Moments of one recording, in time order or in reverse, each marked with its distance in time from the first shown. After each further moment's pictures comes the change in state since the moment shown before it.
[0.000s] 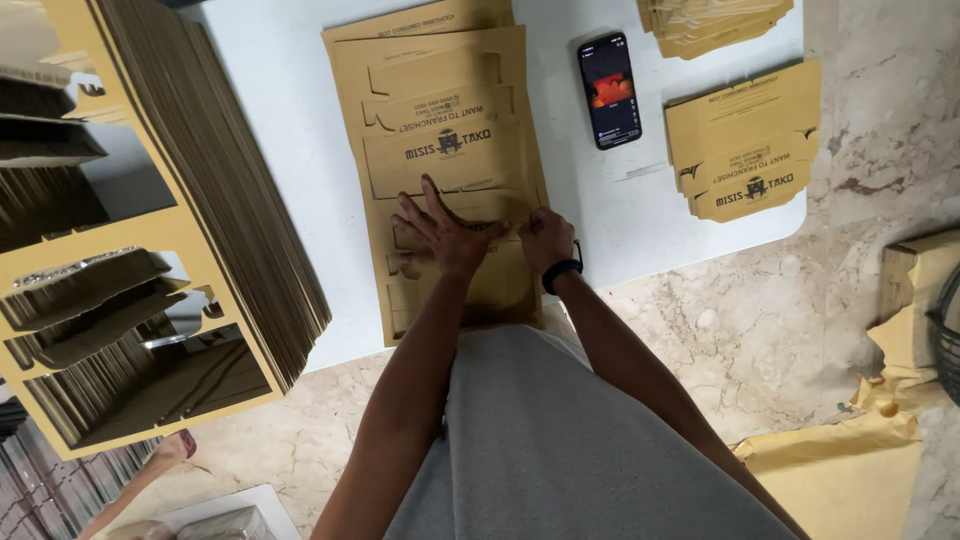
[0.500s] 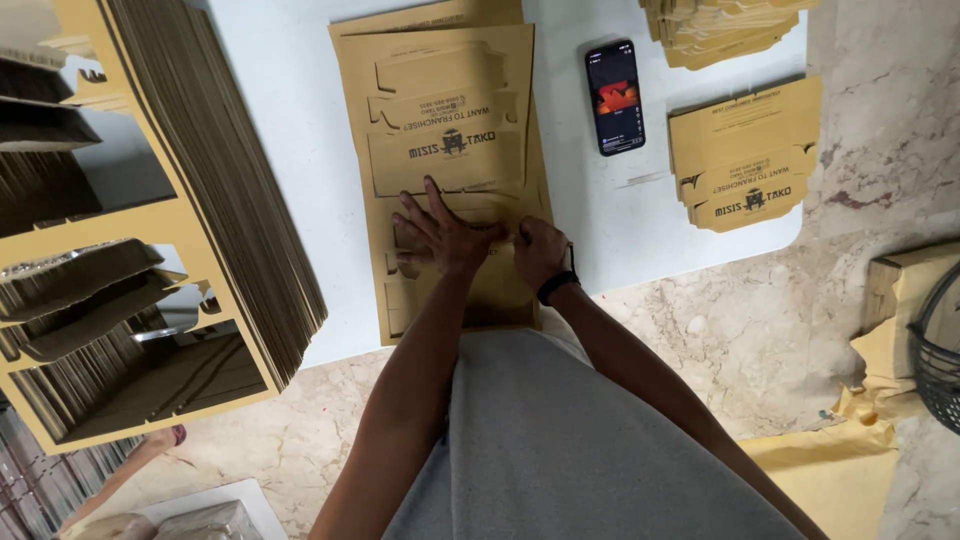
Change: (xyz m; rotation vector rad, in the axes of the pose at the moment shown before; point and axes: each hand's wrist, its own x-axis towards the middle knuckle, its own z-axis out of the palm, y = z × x) left_hand 0.014 -0.009 0.016 0.049 0.036 -0.033; right_hand -0.033 -0.018 -0.004 -0.264 0.014 -0.303
